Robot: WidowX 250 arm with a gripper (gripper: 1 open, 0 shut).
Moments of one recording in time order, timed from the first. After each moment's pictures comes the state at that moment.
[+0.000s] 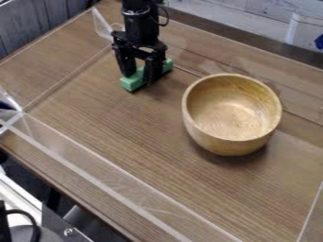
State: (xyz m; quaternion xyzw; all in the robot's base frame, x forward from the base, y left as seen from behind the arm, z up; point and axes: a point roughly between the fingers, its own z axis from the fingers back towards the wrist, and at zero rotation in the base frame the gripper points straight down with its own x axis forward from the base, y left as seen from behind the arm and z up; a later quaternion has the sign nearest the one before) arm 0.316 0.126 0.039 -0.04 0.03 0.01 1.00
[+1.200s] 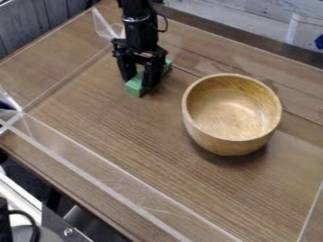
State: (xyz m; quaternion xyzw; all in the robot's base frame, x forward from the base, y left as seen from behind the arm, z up) arm 0.319 0.127 0.029 -0.05 0.05 0.03 1.00
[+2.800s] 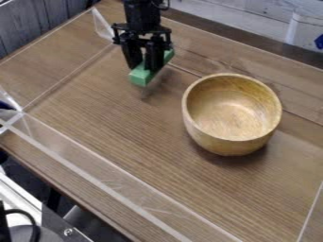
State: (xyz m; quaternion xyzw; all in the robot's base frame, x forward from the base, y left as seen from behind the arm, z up) arm 0.318 0.116 0.075 -0.09 0.03 0.04 0.99
